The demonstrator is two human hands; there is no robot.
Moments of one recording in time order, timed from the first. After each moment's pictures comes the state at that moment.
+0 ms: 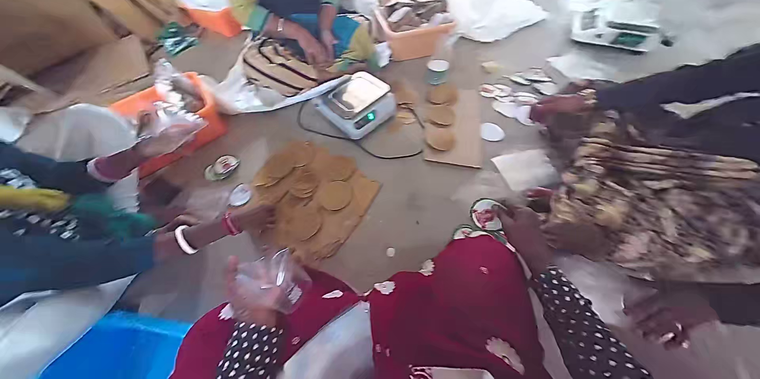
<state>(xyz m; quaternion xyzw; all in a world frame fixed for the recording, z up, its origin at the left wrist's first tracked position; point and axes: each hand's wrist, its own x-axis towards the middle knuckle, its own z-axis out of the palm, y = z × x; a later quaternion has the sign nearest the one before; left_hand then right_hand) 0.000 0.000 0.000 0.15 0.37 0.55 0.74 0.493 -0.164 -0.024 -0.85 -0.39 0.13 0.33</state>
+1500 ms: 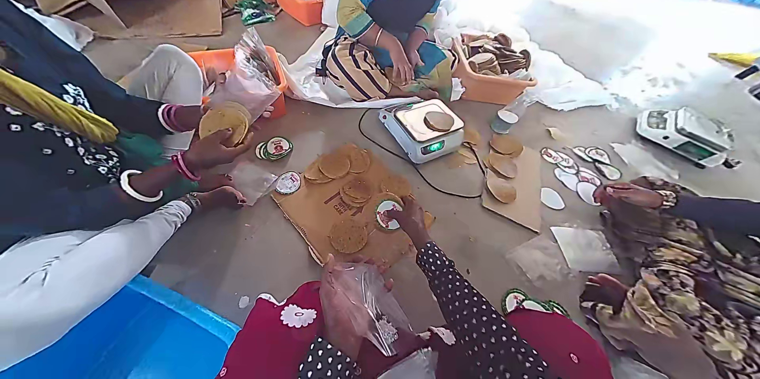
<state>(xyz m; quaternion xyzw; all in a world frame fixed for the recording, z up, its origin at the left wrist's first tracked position) 0.034 0.005 0.001 -0.04 0.32 0.50 0.80 0.241 0.133 -0.047 -0.79 -0.46 0.33 0.25</state>
